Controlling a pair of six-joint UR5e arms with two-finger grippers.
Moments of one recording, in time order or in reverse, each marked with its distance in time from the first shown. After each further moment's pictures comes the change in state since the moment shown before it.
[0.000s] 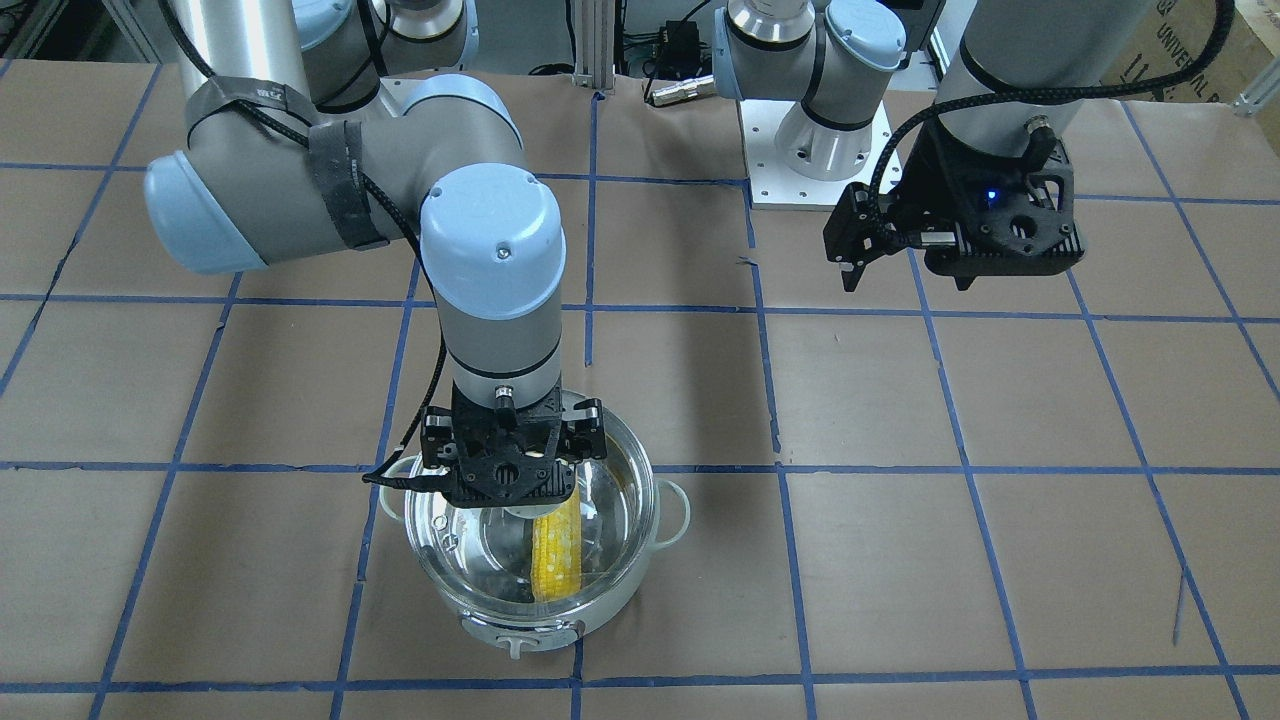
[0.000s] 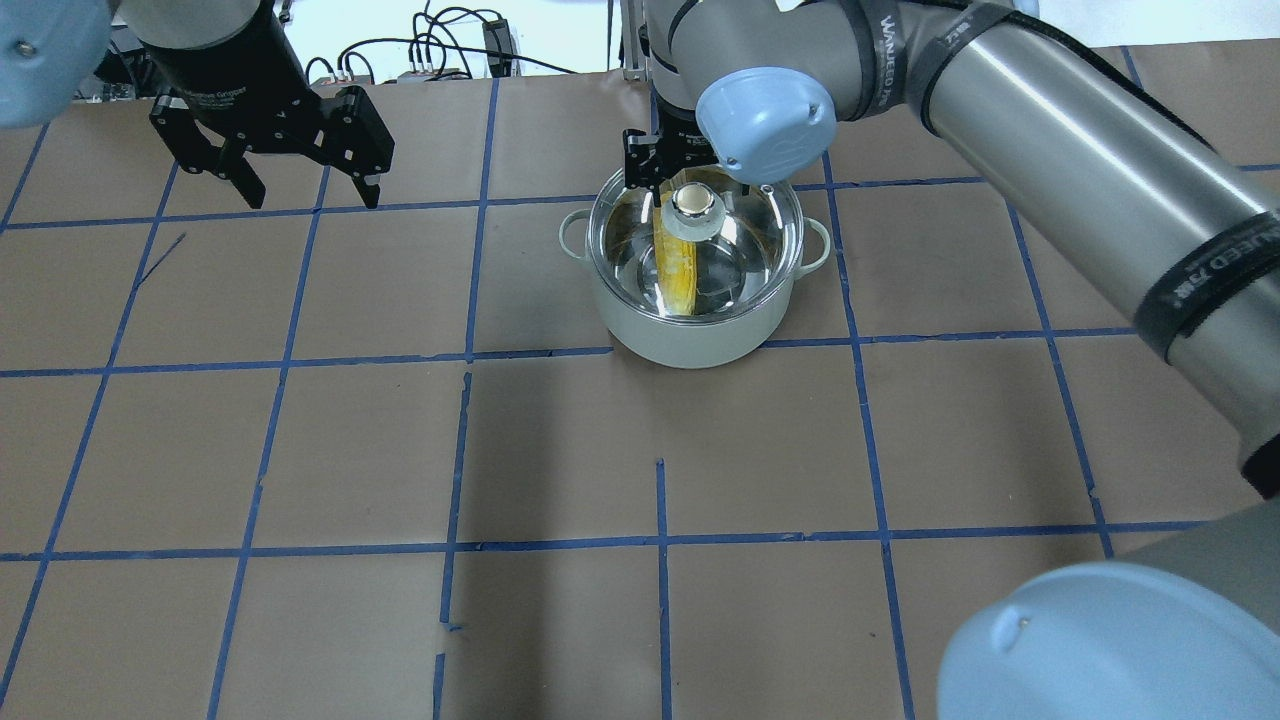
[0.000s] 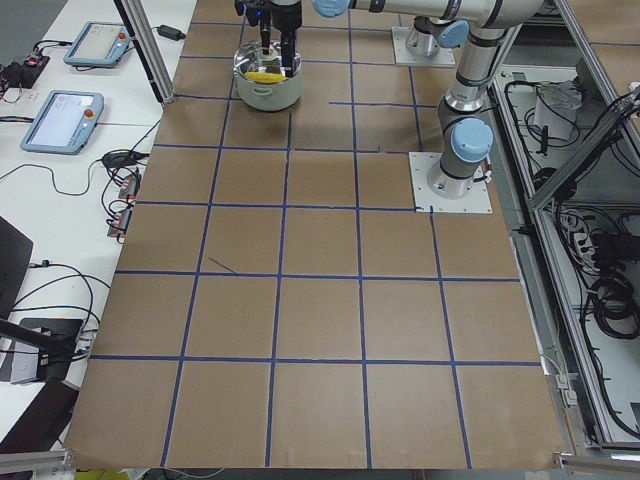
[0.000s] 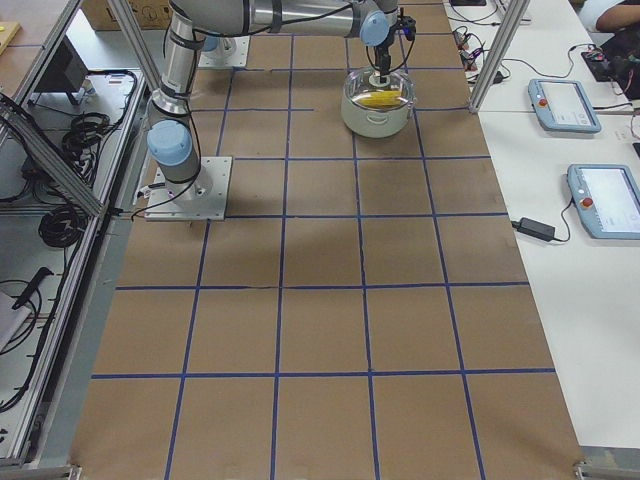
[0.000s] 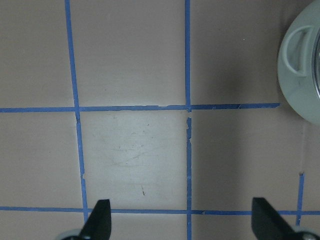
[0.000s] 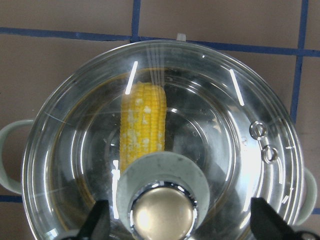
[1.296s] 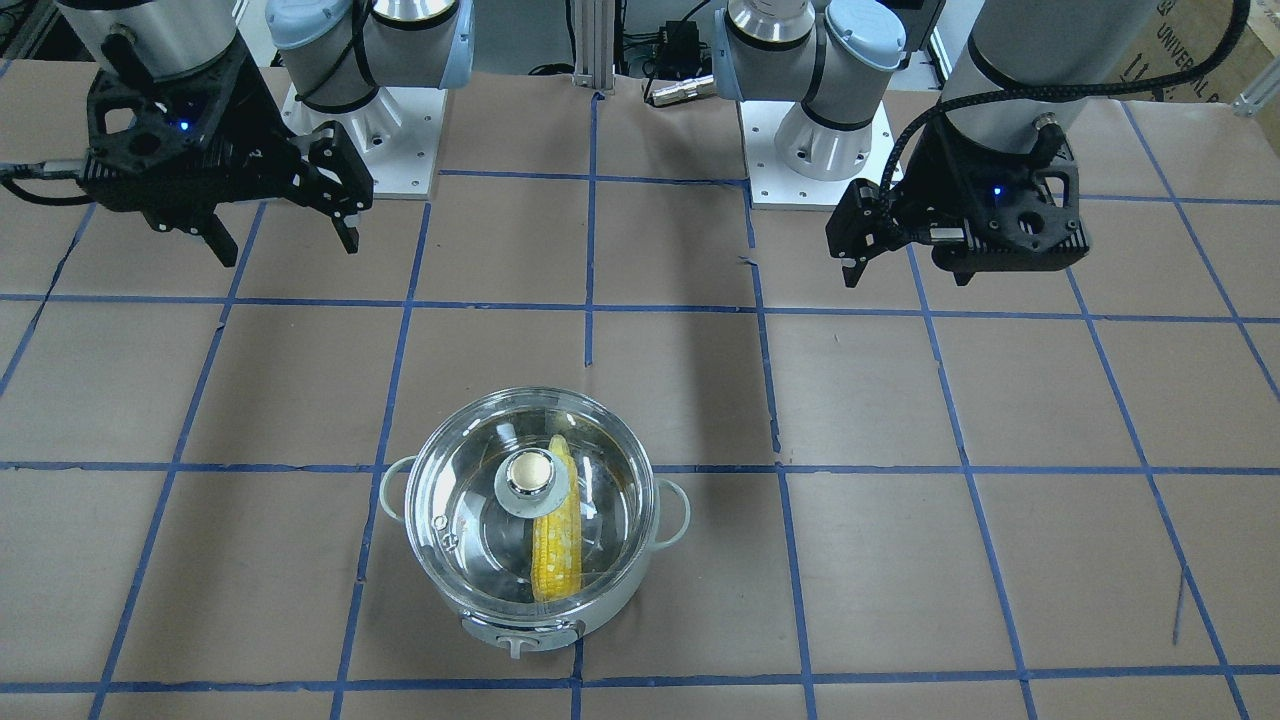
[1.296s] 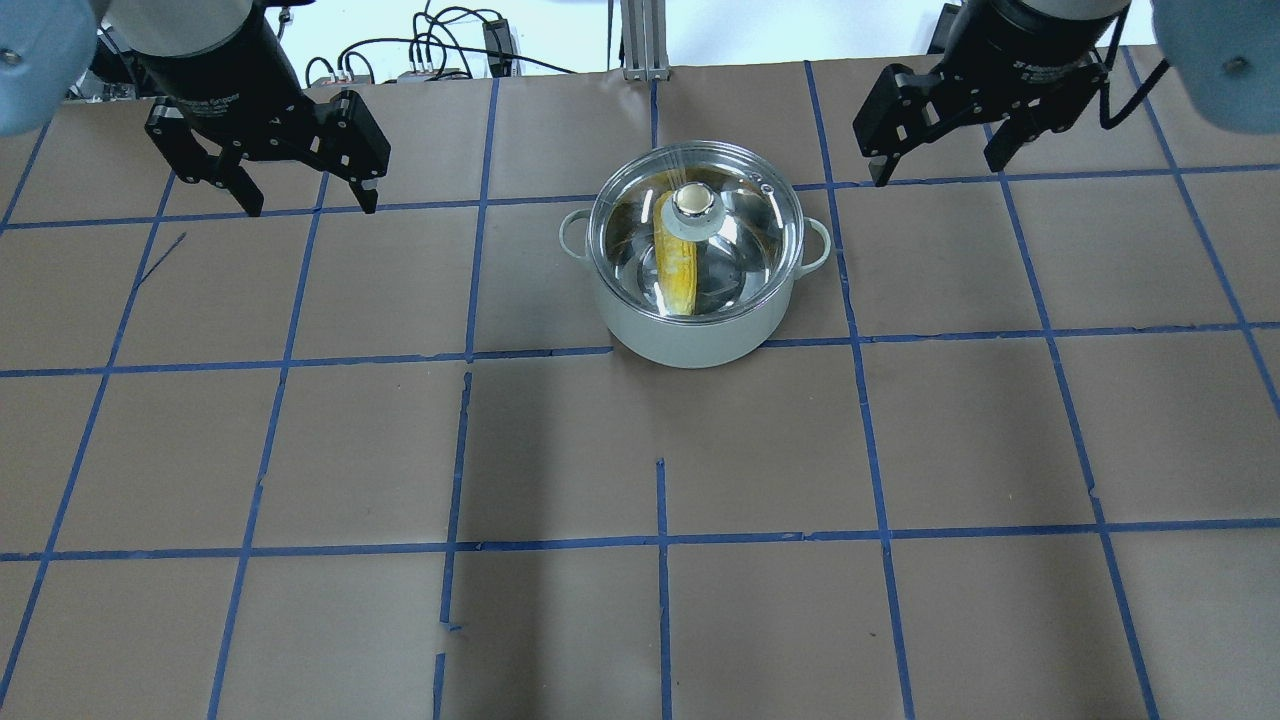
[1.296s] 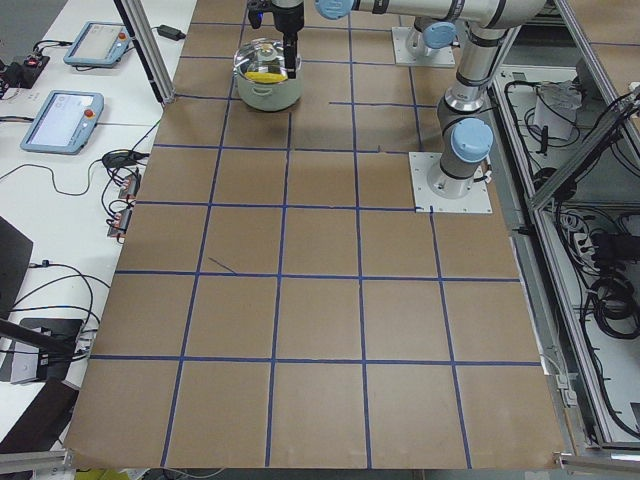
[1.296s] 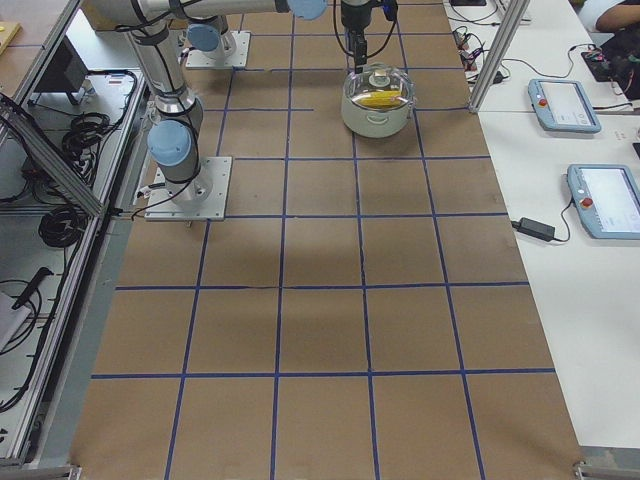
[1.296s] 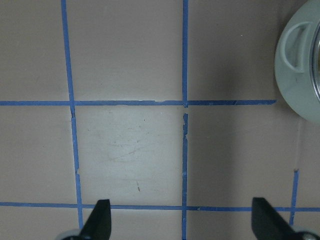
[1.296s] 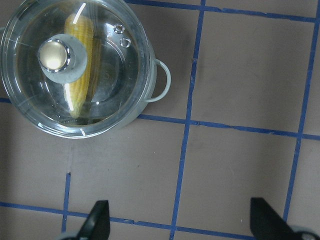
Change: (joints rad) left arm 0.015 0.013 -0.018 0.001 -0.020 -0.004; right arm -0.278 -0.482 0.213 0.281 0.104 -0.320
